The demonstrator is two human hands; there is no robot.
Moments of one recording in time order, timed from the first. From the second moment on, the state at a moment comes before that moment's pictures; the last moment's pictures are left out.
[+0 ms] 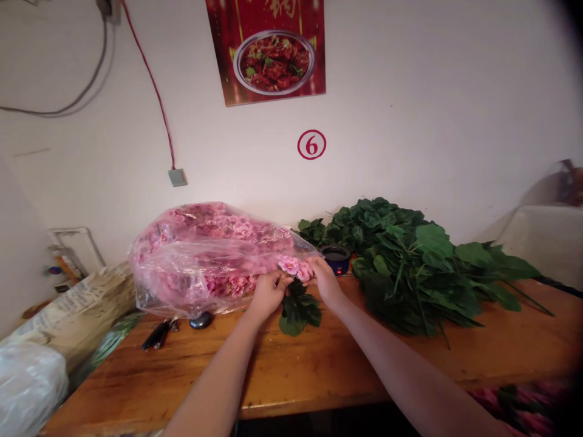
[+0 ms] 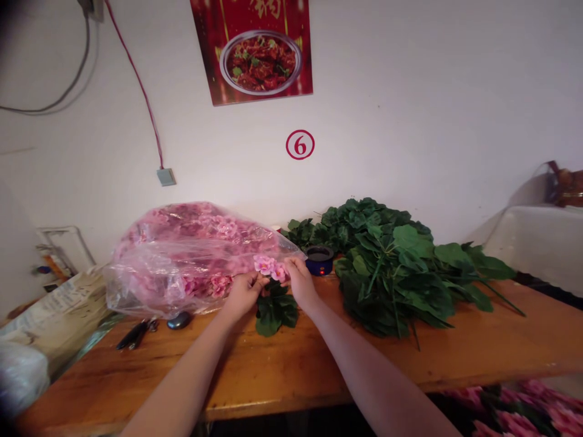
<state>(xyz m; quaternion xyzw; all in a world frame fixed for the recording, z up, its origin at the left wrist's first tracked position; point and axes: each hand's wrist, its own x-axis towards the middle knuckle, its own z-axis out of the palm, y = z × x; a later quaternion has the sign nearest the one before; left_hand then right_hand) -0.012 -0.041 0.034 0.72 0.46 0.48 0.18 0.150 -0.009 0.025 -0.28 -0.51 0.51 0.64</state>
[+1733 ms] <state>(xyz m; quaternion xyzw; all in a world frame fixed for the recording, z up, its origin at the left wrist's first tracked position) 0.002 -0.066 0.041 0.79 0.33 0.52 0.02 0.148 -0.028 0.041 -0.12 -0.28 0.80 0.52</state>
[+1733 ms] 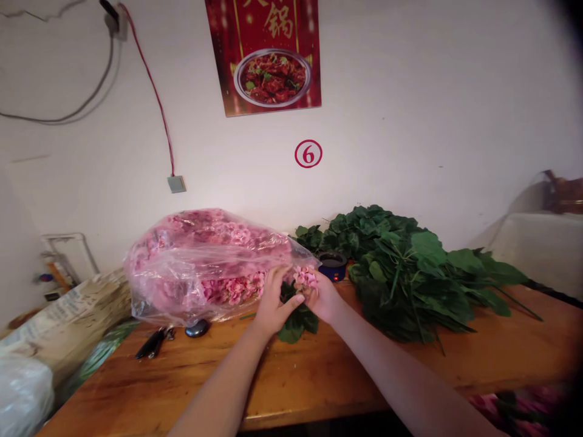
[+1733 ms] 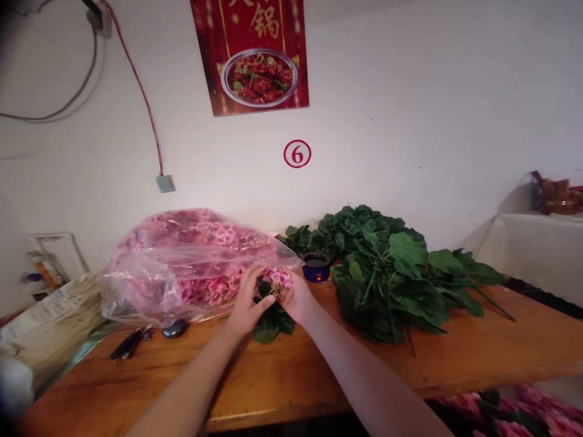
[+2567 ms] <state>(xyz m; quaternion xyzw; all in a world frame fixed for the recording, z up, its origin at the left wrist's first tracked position) 0.018 -0.071 0.048 0.68 0.36 0.63 0.13 0.123 -0.048 0.032 -0.10 -0.35 0.79 0.50</state>
